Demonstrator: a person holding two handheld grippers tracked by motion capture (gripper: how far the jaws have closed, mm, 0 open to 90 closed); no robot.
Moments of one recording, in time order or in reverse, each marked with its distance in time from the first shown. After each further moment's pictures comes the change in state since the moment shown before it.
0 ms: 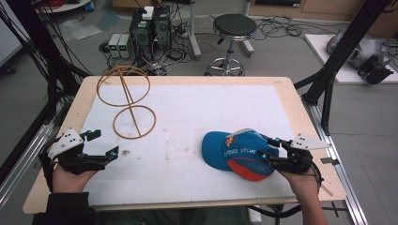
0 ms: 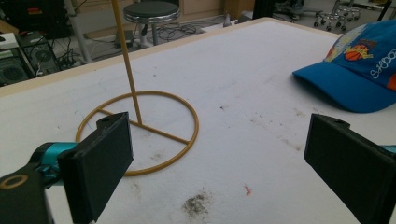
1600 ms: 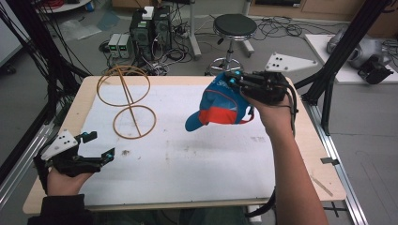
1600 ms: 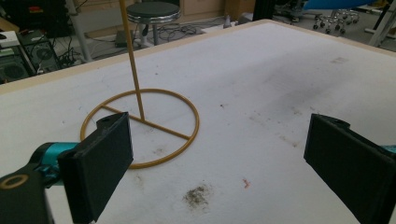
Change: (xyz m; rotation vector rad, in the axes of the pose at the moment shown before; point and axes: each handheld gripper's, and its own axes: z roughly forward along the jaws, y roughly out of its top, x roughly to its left) left arm 0.002 -0.001 -0.011 -0.006 -0.002 -0.013; right arm 0.035 0.227 0.052 -0.256 0.200 -0.187
